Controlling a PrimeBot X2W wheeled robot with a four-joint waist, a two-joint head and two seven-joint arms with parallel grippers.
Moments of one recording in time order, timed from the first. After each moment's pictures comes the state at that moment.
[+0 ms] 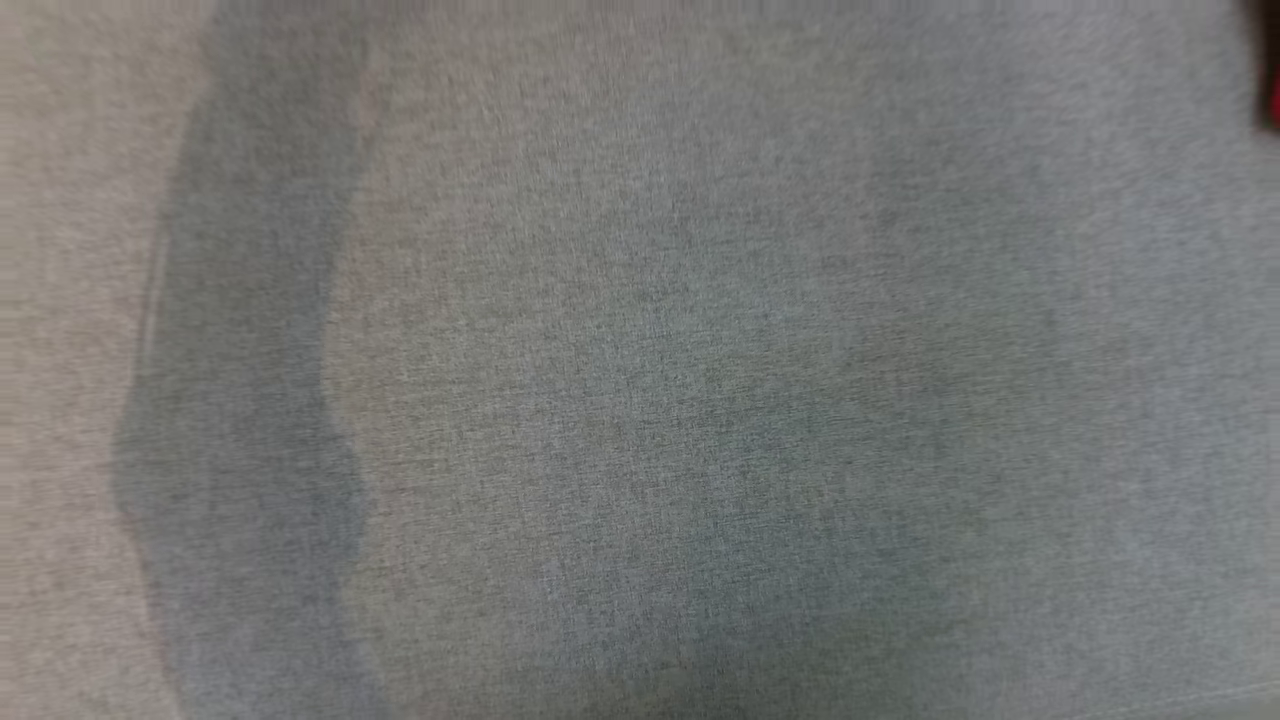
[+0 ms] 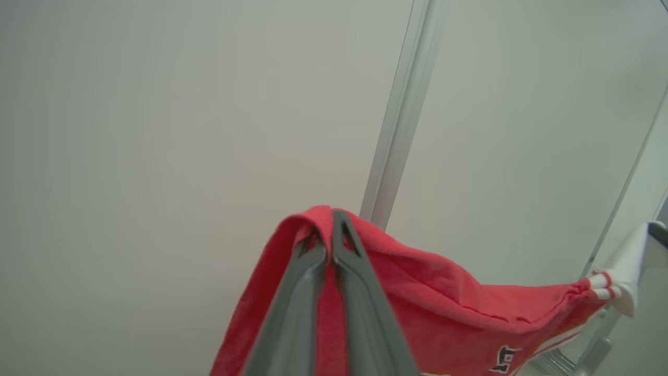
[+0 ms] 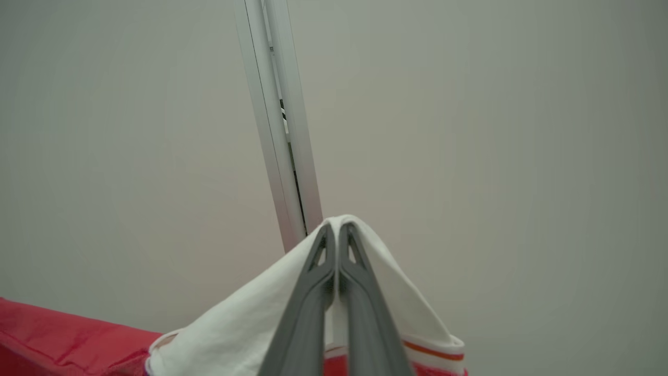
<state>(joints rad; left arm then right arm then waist) -1.64 0.28 -0.57 0.87 -0.88 -0.13 -0.18 -1.66 -0.29 0.44 0.91 0.75 0.13 -0.25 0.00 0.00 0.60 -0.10</state>
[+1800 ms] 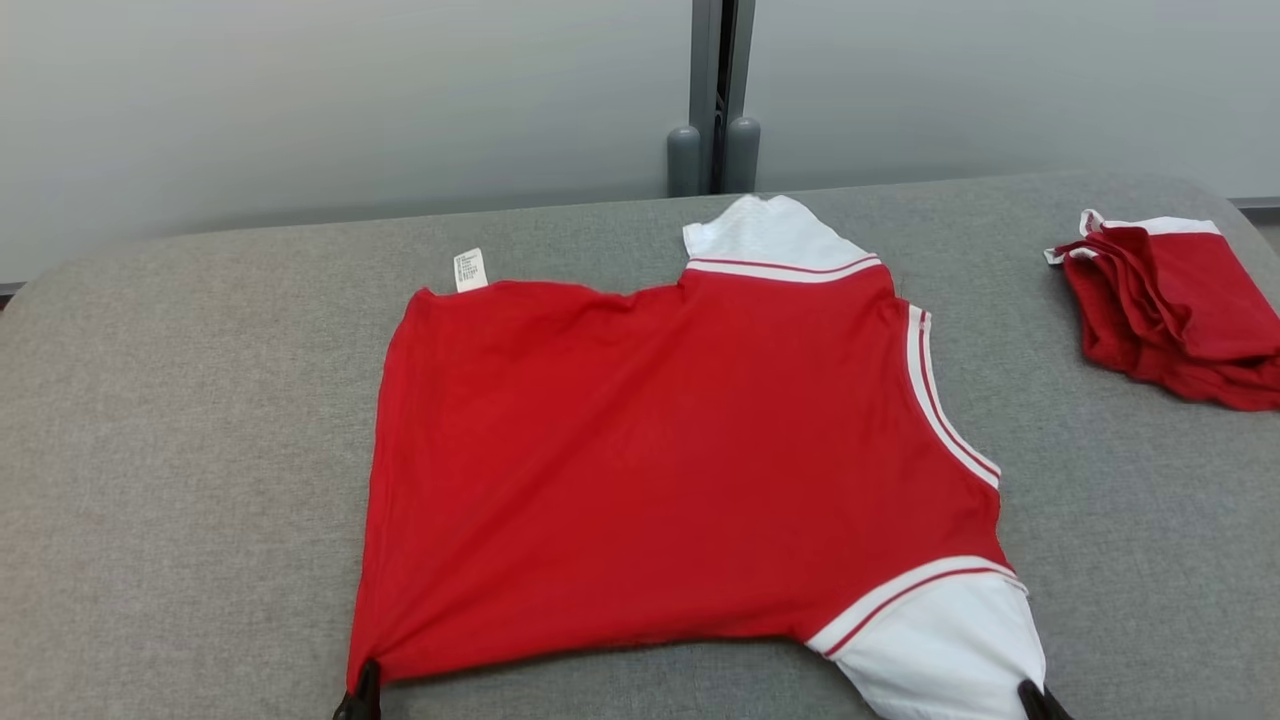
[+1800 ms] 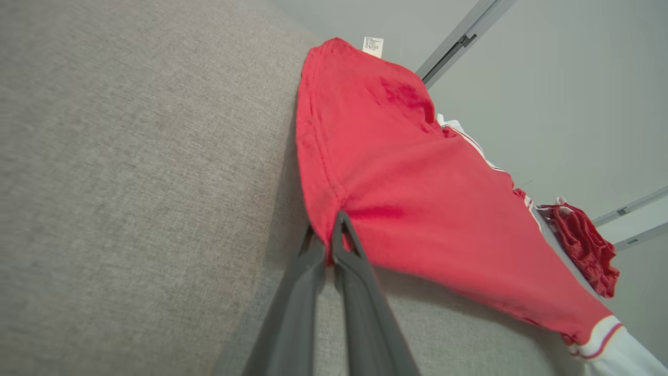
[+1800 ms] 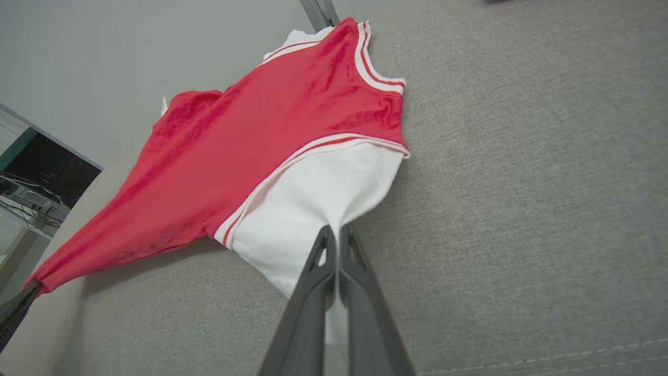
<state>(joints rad) 0.15 0.16 -0.25 0.28 -0.85 -0.03 -0.26 0.32 -0.11 0.06 -0.03 0.57 0.13 0.04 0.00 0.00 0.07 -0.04</state>
